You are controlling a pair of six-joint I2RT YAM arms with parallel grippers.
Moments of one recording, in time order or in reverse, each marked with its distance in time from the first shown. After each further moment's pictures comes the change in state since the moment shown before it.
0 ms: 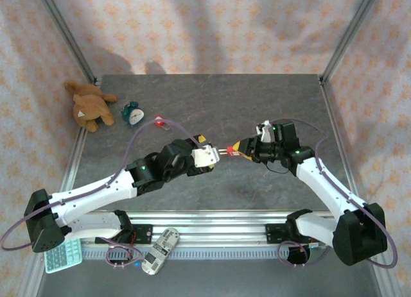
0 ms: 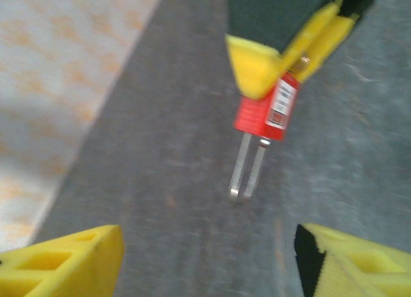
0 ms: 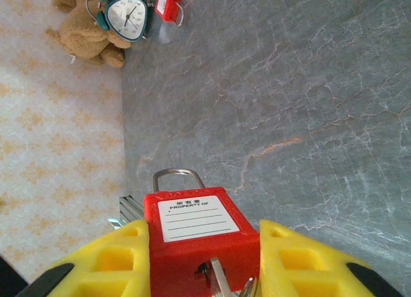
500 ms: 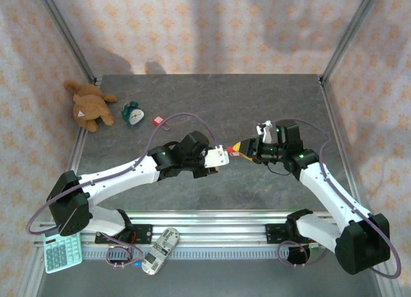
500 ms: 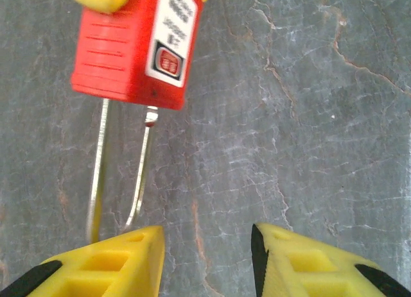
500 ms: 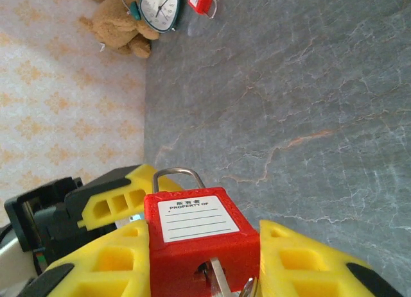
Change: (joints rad) left arm 0.051 0.230 0.114 -0.121 0.217 0.000; right arm 0.000 -0.083 -0.014 -0.003 -0.051 -0.002
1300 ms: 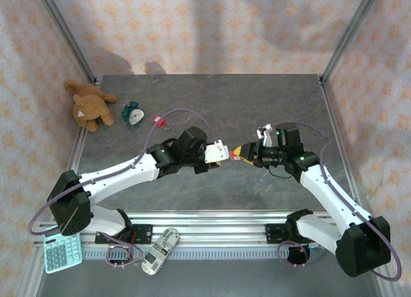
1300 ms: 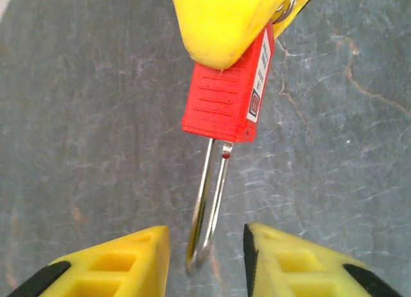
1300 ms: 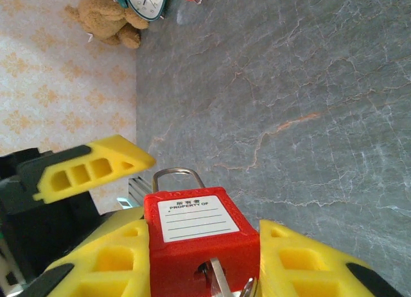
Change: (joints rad) left arm 0.032 0.016 0.004 0.061 0.048 0.009; right arm -0.001 -0.016 -0.022 -0.040 -0.003 -0.018
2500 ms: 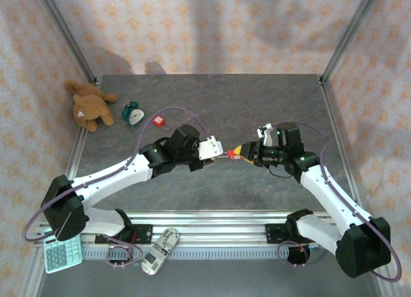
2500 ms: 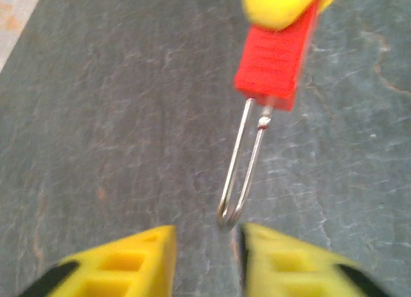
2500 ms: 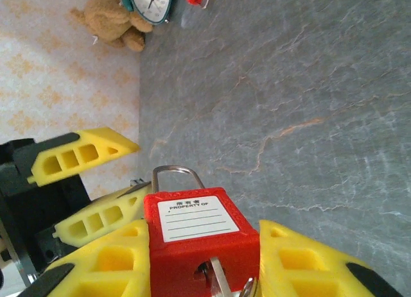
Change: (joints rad) left arm 0.051 -0.068 -0.029 -0.006 -0.032 -0.021; right arm -0.002 -0.006 0.000 0.016 0.005 0.005
